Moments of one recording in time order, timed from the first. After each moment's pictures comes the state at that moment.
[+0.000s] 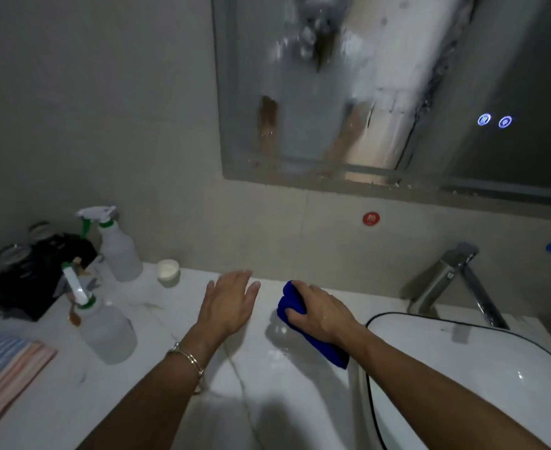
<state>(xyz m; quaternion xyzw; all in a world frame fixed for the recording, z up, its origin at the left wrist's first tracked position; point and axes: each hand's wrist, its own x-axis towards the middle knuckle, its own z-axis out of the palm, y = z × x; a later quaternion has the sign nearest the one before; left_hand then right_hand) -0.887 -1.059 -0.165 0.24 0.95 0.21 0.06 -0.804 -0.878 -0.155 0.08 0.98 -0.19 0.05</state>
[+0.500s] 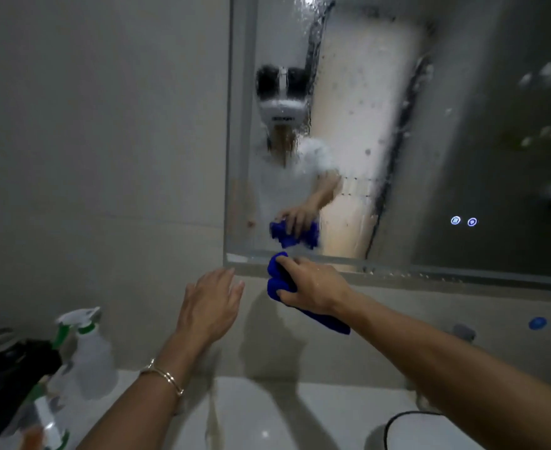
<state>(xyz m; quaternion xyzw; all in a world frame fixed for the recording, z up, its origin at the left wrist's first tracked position) -1.004 -1.070 -0.043 0.28 0.92 0.22 -0.13 -0.919 -0.889 0.022 0.00 0.99 0.03 -0.10</state>
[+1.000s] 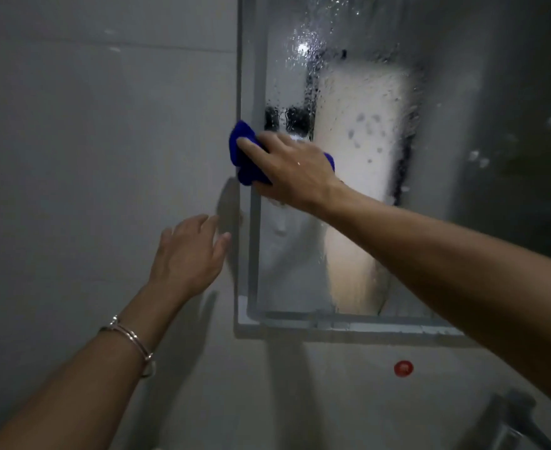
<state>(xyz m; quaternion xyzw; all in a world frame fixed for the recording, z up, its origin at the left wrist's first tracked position) -1.095 -1.083 0.108 0.27 0.90 0.16 -0.29 -1.027 -0.913 0.226 -0.11 0.84 0.28 -0.45</state>
